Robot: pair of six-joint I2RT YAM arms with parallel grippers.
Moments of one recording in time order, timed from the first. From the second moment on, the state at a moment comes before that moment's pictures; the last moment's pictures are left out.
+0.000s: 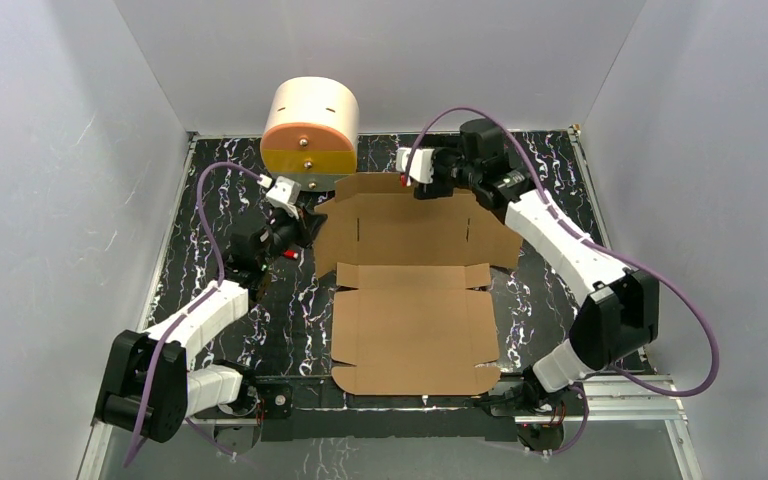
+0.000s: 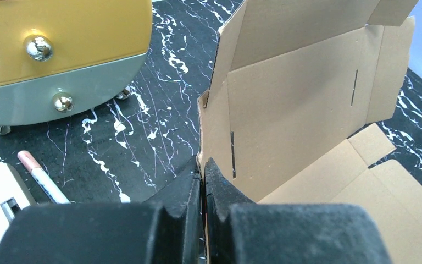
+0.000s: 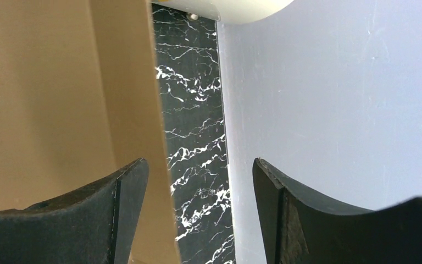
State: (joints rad) left arm -0.29 1.18 0.55 0.49 0.32 -0.17; right arm 0.50 1.51 1.36 -0.33 -0.32 -1.15
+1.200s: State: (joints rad) left arm -0.34 1.16 0.49 0.54 0.27 -0.09; right arm 0.51 1.67 1.52 -0.69 -0.41 -1.19
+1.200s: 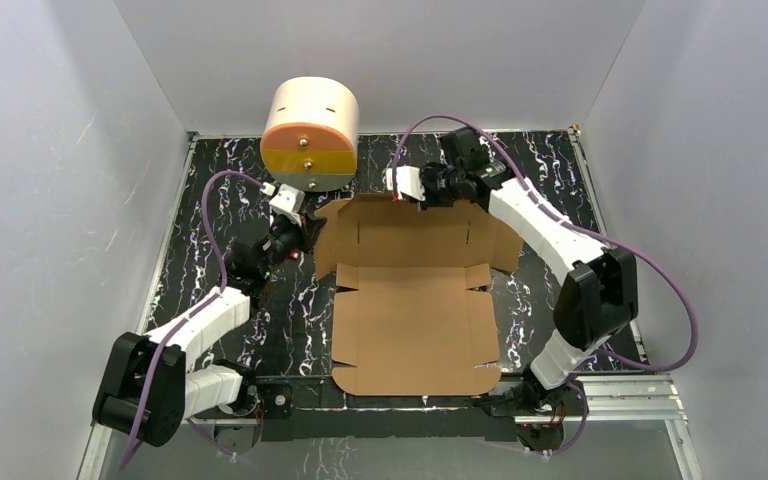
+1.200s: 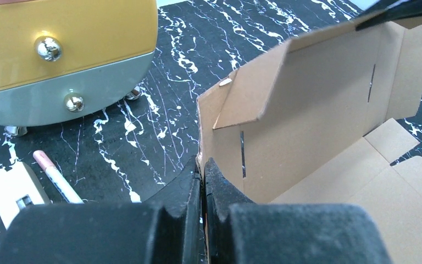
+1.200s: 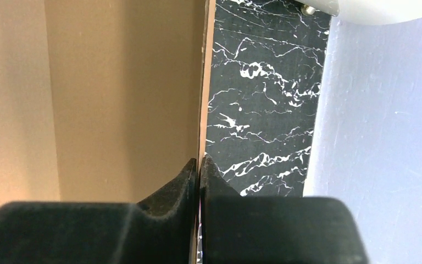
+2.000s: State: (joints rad) left arm -0.34 1.22 0.58 0.56 0.14 -0.24; right arm 0.64 1.45 1.13 -0.15 -0.06 -1.31
